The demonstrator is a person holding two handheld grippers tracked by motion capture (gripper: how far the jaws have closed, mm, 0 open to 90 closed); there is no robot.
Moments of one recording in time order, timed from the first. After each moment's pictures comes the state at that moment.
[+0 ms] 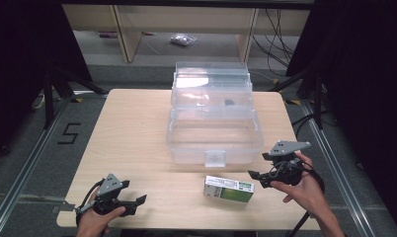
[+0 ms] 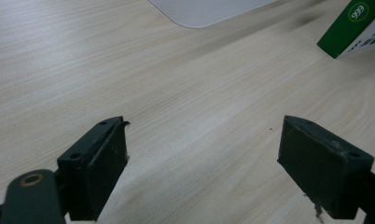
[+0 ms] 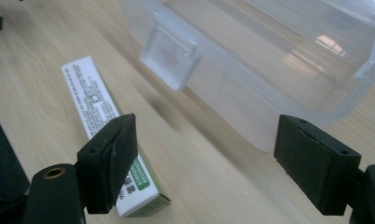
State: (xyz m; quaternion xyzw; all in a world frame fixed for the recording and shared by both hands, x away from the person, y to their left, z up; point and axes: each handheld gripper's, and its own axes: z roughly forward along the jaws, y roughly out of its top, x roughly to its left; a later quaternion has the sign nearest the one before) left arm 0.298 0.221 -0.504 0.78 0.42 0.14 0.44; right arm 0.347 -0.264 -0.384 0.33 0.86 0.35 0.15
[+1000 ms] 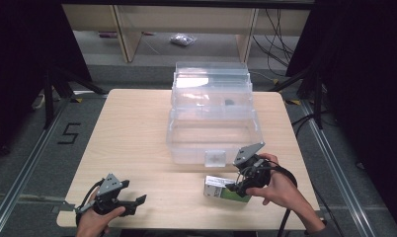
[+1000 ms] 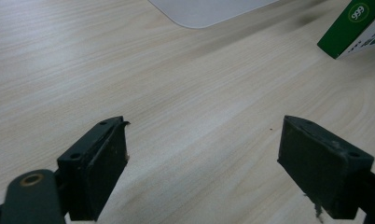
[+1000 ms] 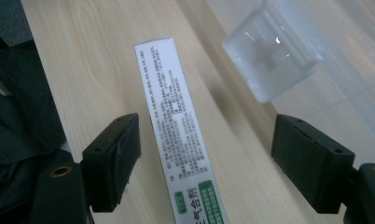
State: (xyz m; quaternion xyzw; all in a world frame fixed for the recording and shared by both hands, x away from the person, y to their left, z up) left arm 0.298 0.221 -0.504 0.78 0.42 0.14 0.44; right arm 0.352 -0.192 -0.394 0.23 0.93 0.26 0.09
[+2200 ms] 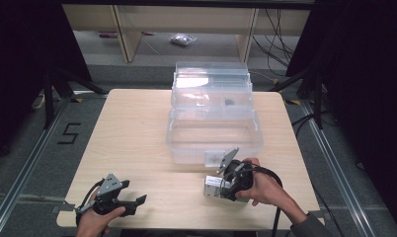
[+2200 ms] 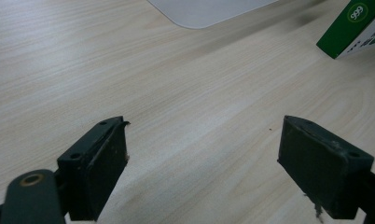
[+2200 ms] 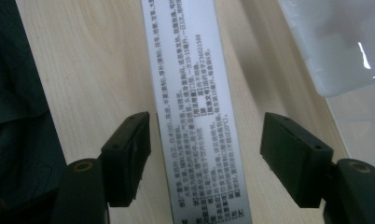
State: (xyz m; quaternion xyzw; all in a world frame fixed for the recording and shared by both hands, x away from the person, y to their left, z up) left arm 0.298 0.221 -0.504 0.78 0.42 0.14 0.44; right arm 0.365 -0.162 -0.430 0.18 0.97 0.17 0.05
